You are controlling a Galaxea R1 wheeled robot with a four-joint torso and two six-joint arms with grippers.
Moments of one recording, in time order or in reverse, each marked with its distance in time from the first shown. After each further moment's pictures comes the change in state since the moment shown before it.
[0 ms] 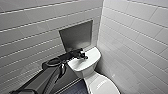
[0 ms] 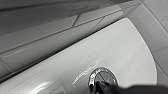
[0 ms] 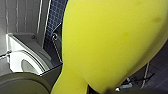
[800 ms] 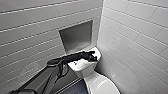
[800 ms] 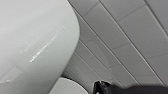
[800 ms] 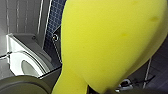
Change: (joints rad) left arm 0.001 -0.003 0.388 0.001 0.081 -0.004; right arm 0.009 0.001 -0.003 0.000 0.000 0.000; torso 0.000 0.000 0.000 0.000
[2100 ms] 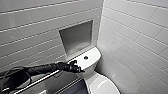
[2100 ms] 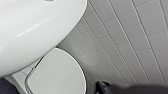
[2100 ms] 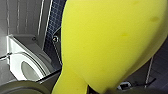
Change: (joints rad) left arm 0.134 -0.661 0.818 -0.001 -0.085 -0.075; right arm 0.012 0.002 -0.006 0.002 -0.002 0.000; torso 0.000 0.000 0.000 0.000
